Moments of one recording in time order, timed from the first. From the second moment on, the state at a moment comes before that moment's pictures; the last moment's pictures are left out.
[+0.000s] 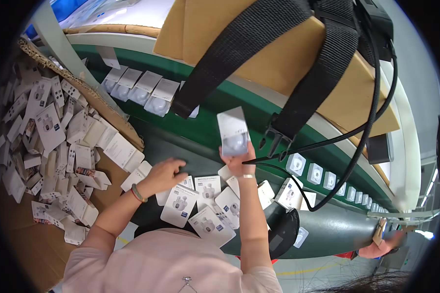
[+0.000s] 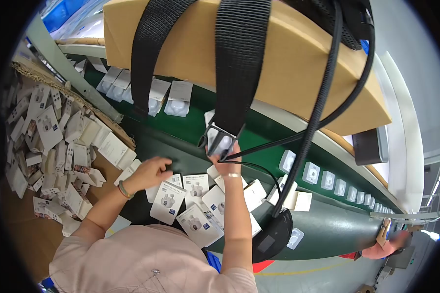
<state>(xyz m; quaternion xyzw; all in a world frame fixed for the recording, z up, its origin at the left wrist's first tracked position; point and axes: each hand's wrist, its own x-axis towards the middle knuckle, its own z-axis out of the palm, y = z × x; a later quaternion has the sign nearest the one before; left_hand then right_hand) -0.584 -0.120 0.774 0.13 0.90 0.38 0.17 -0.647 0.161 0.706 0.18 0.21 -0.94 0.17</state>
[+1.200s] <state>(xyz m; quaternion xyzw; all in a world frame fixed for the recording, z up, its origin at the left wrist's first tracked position) -0.591 -0.141 0.778 0.00 0.85 0.51 0.12 -0.658 0.348 0.673 0.41 0.90 -0.12 0.00</state>
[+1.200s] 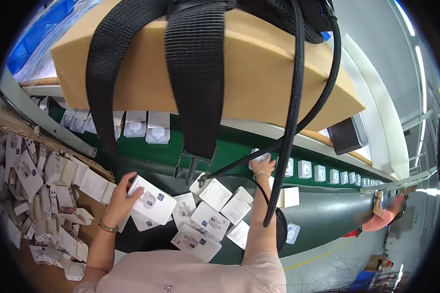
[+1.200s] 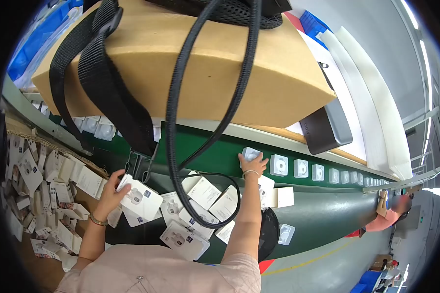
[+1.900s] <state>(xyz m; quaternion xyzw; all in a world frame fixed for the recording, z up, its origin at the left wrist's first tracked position) -0.636 -0.124 0.762 -0.14 0.60 0.71 0.33 -0.541 0.158 0.762 0.14 0.55 -0.80 0.18</state>
